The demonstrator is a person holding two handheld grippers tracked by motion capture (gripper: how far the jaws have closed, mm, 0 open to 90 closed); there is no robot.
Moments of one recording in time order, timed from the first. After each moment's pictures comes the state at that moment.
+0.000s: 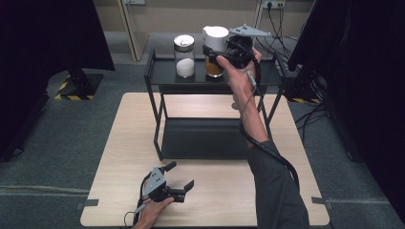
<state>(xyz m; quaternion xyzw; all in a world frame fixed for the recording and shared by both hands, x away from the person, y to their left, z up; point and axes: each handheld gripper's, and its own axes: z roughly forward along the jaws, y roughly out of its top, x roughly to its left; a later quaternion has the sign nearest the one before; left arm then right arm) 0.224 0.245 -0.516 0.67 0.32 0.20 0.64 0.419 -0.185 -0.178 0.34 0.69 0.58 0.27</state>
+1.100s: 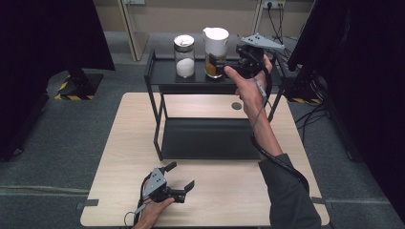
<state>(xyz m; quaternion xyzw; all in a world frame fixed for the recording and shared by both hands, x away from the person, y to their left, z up) 0.224 0.244 -0.517 0.67 0.31 0.20 0.64 0.389 -0.208 -0.193 0.35 0.67 0.60 0.27</state>
